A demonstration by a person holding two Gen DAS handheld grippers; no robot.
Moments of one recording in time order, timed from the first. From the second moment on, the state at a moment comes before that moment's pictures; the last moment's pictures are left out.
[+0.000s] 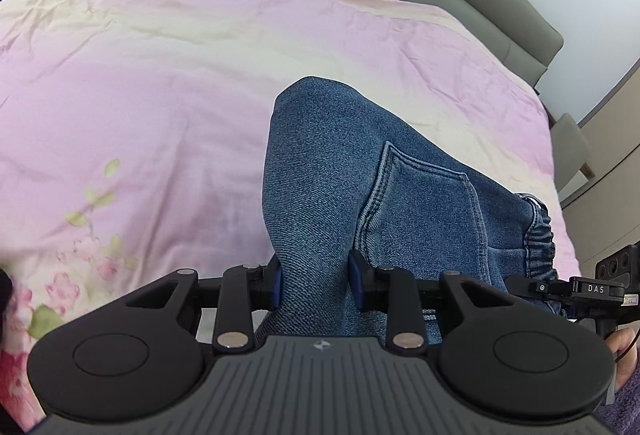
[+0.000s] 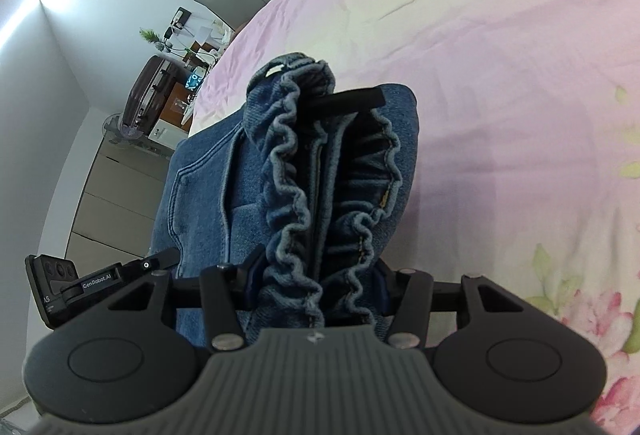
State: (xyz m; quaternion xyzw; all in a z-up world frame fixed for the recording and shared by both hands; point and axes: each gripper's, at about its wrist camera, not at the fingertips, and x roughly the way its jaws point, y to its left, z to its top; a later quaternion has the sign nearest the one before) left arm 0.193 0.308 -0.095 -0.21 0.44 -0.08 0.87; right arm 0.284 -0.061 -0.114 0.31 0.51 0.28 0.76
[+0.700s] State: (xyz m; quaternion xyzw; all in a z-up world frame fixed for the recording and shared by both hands) left arm 0.209 0.306 -0.166 -0.19 0.48 -0.06 0.85; right arm 0.339 -0.007 -0.215 0.29 0.55 0.26 0.73
